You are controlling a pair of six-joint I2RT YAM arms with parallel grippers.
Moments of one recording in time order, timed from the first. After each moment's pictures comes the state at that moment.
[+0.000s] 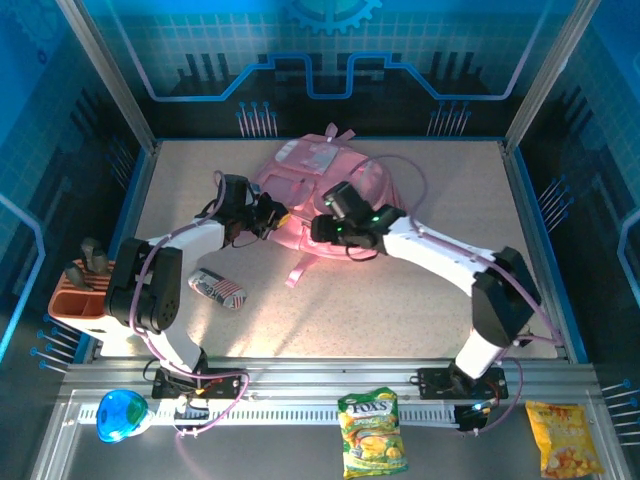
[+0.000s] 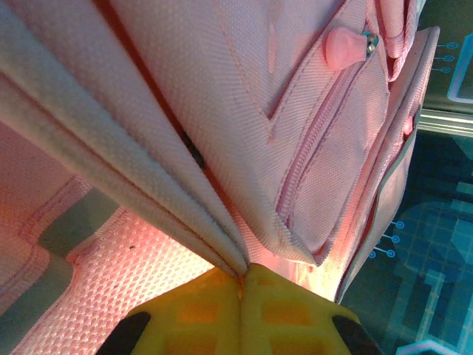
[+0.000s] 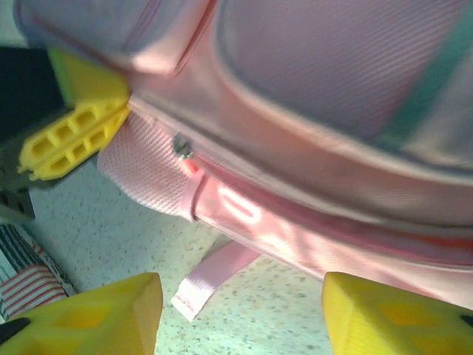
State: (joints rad) left arm -0.18 1.69 0.96 0.02 0.56 -1.14; right arm 0.77 1.71 1.33 -0.53 0.08 0.73
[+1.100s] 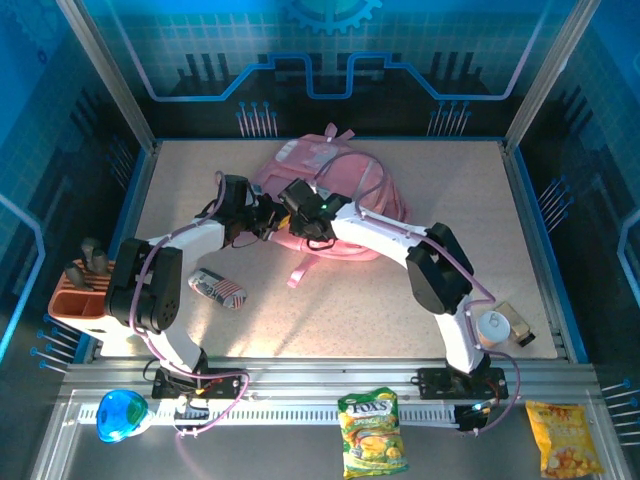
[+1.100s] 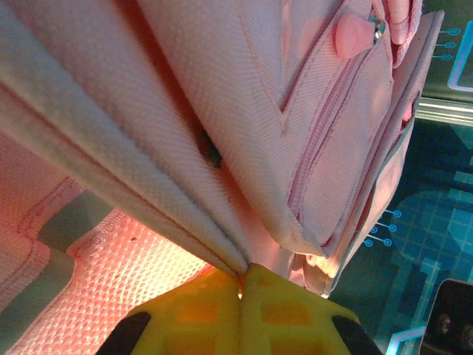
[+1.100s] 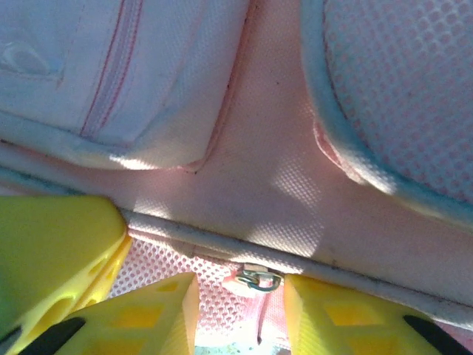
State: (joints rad) left arm -0.18 1.69 0.96 0.01 0.60 -1.14; right arm 0.82 2.09 1.74 -0.69 0.24 0.99
